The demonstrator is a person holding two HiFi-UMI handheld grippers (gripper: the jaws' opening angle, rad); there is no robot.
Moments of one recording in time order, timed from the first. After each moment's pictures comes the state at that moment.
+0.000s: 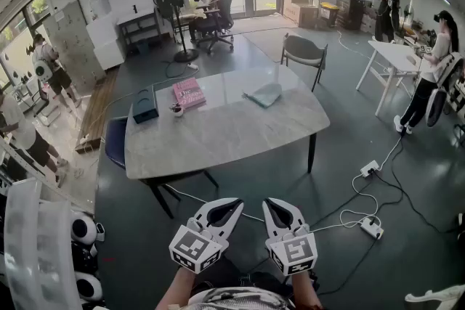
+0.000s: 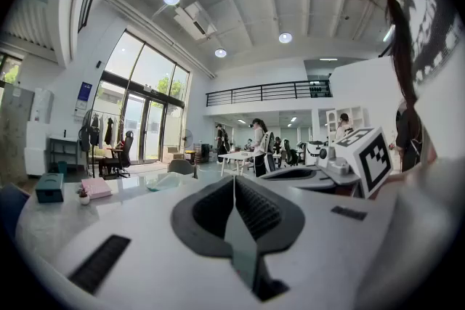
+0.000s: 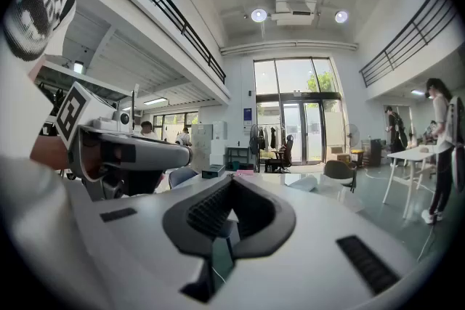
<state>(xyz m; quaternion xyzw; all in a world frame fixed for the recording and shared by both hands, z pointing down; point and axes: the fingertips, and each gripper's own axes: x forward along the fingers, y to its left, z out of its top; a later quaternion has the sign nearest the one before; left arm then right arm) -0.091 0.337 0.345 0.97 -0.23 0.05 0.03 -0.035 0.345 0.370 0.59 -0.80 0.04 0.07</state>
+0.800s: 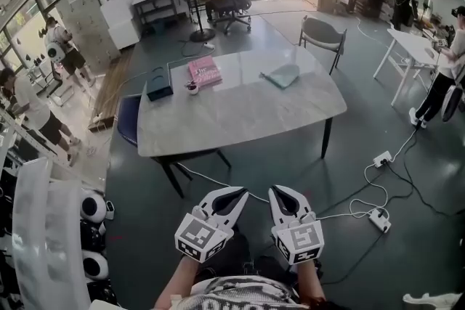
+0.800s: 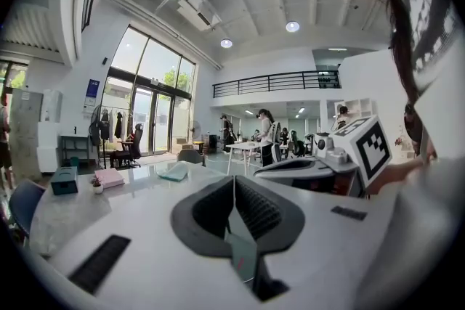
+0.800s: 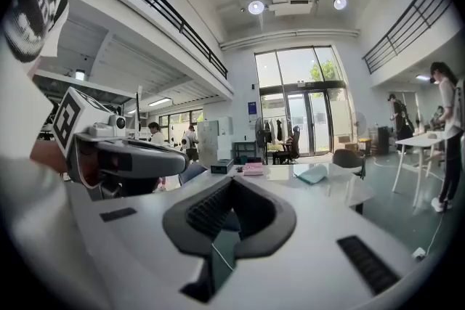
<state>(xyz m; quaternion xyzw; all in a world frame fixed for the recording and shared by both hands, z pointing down) -0.105 0.344 0.371 0.96 -0.26 0.08 0.04 -0.044 0.348 0.388 0.57 -0.82 0.07 0.07</state>
